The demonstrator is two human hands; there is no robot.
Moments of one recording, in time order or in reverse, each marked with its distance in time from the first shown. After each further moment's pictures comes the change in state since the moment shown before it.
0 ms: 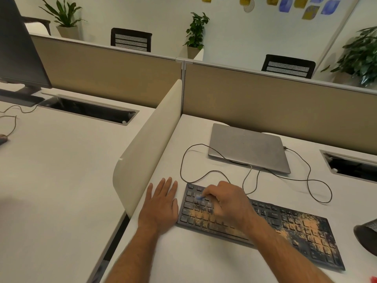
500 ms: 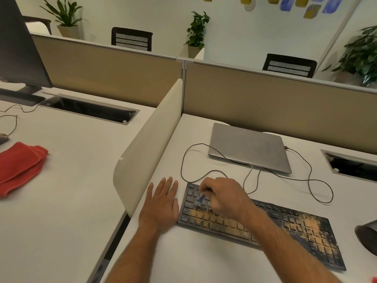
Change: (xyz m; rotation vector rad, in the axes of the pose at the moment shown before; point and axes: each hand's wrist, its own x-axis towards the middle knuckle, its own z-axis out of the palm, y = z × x) left_hand 0.000 0.000 0.001 0.024 -0.015 -0.006; right_hand 0.021 -0.005 -0.011 -0.021 -0.228 0.074
